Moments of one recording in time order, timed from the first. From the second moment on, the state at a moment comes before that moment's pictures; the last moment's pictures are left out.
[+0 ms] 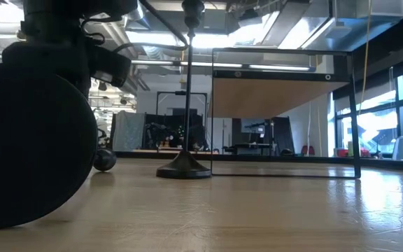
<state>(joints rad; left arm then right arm) -0.37 1.66 0.99 -0.78 -0.15 -0.88 0.57 1.48 1.96 -1.35 0.76 0.64</state>
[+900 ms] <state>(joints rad) -0.35 1.67 1.01 -0.89 -0.18 -1.06 0.52 1.48 1.96 -1.36 0.70 0.64</state>
